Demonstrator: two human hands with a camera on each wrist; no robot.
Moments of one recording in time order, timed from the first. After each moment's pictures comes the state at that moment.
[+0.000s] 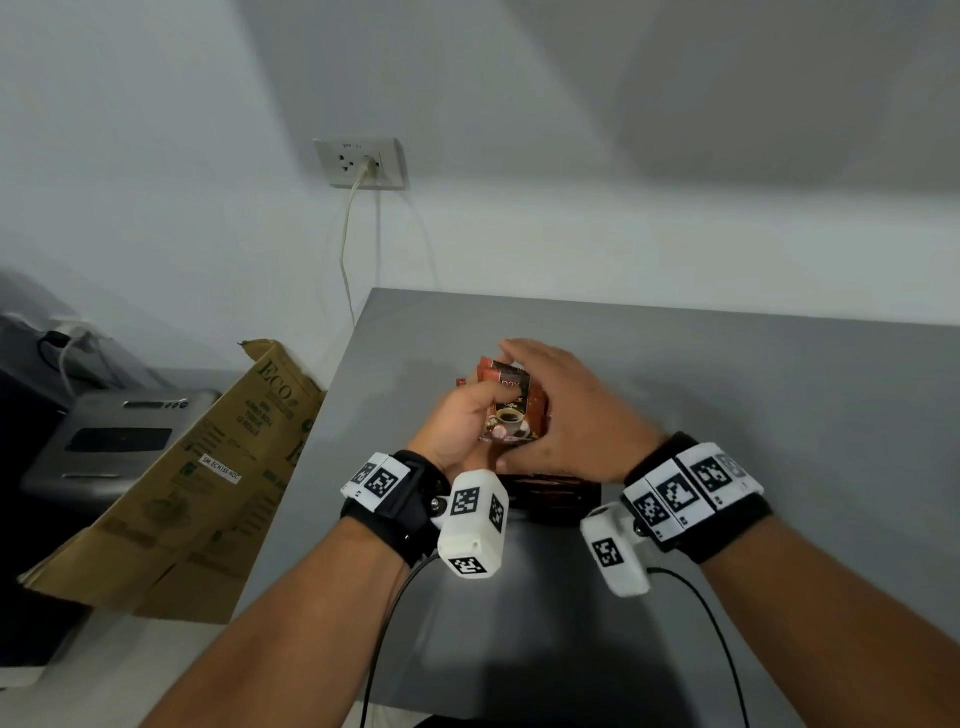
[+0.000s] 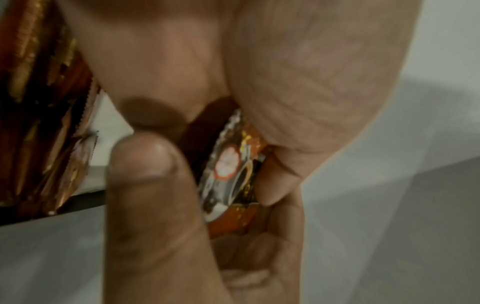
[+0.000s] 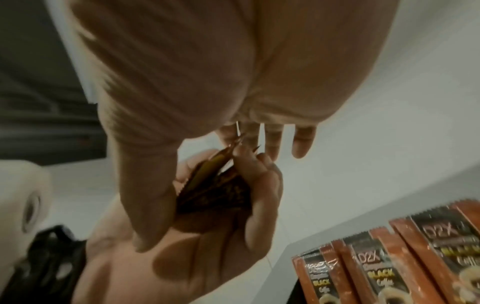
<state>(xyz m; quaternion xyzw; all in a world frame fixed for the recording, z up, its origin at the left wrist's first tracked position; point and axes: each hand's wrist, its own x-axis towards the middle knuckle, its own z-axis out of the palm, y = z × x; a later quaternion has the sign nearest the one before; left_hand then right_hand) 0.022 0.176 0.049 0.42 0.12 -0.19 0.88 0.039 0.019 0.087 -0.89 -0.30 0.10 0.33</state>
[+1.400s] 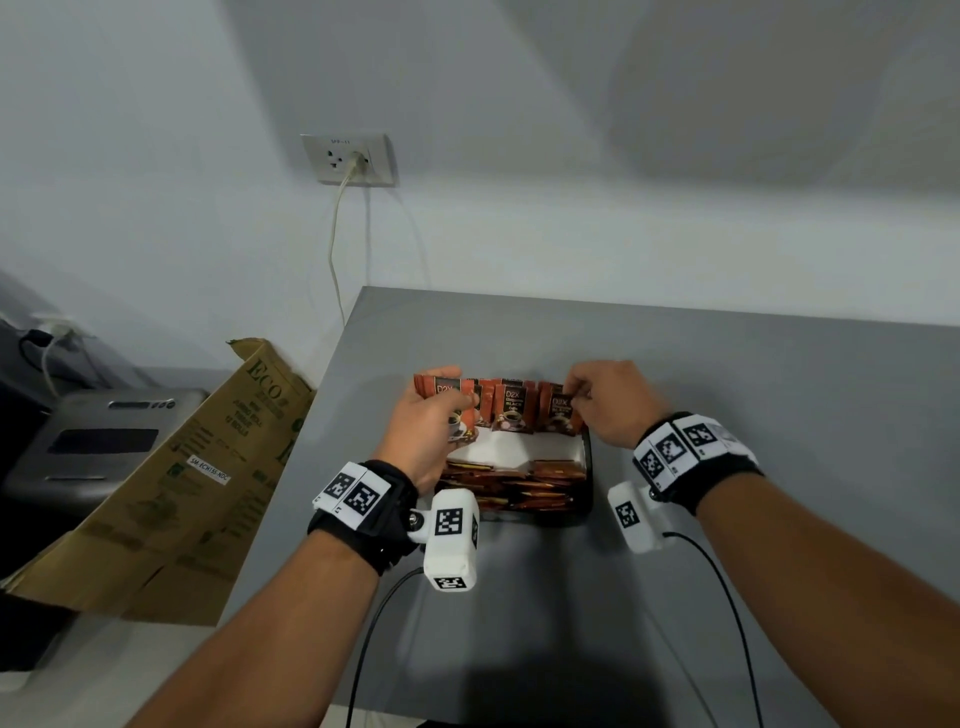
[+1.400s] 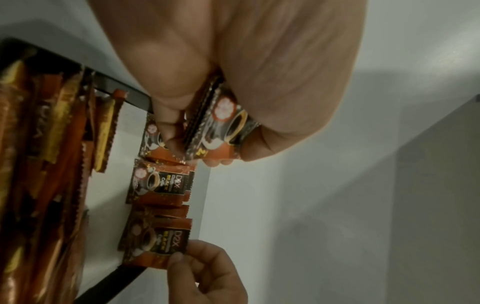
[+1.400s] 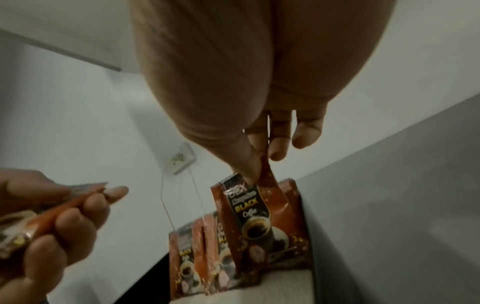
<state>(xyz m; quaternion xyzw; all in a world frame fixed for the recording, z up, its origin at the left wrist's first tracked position) 0.019 0.195 0.044 0.55 0.23 -0.02 0.80 0.098 -0.025 0.033 -0.95 -0.14 0.10 0.25</state>
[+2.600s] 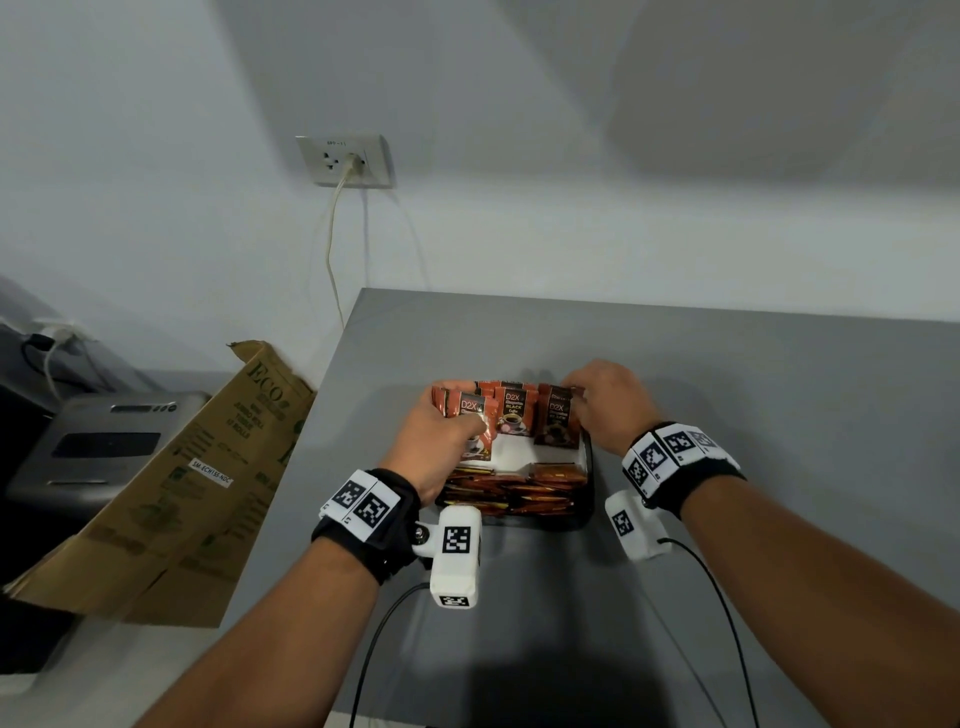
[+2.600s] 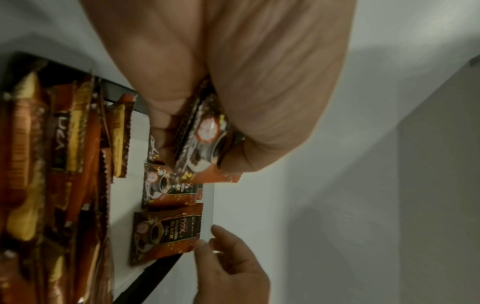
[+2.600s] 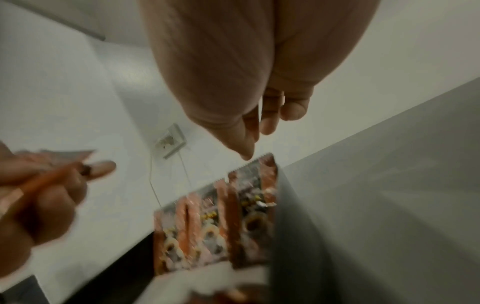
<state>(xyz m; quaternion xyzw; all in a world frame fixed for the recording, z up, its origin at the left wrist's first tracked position) 0.017 0.188 0.040 0.66 0.18 -0.05 0.72 0.107 -0.025 0.007 -0.96 -0.17 0.02 0.21</state>
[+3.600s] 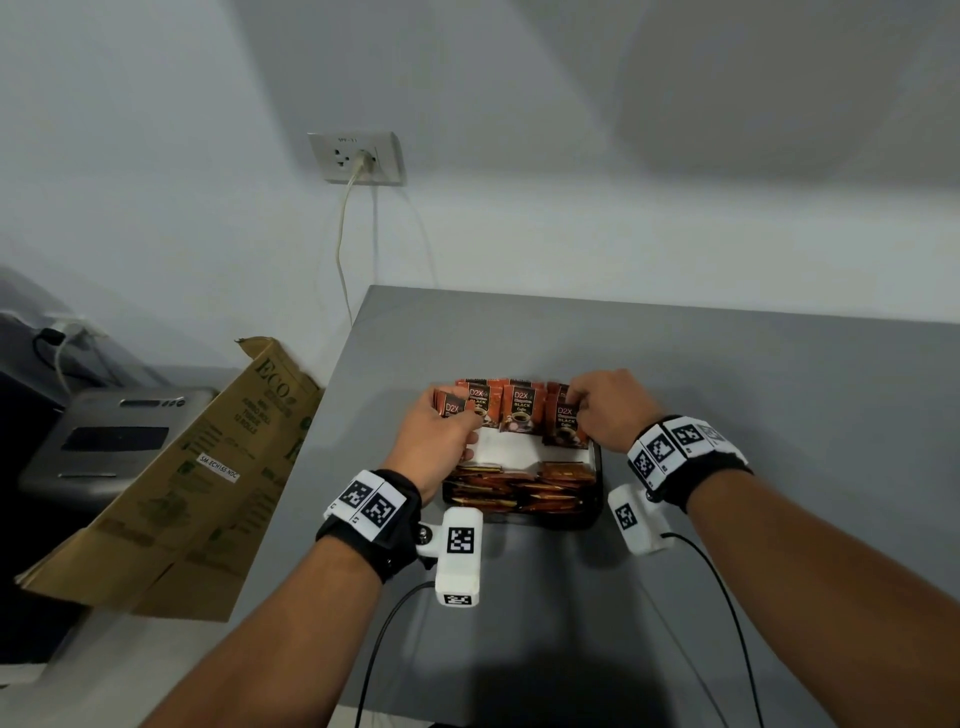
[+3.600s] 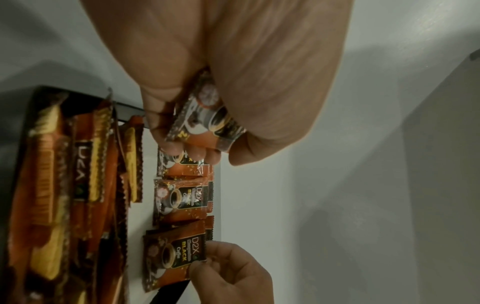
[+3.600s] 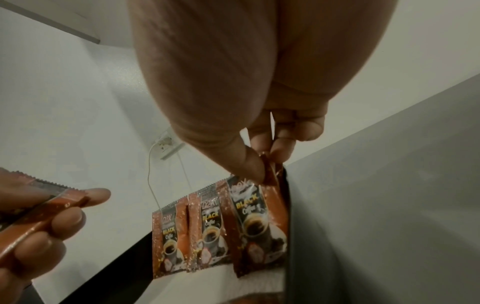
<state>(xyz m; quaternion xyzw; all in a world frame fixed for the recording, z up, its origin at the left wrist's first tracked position) 0.021 0.204 0.016 0.69 0.22 -0.04 0.69 0.108 -0.017 0.010 -0.96 -0.14 0.13 0.19</state>
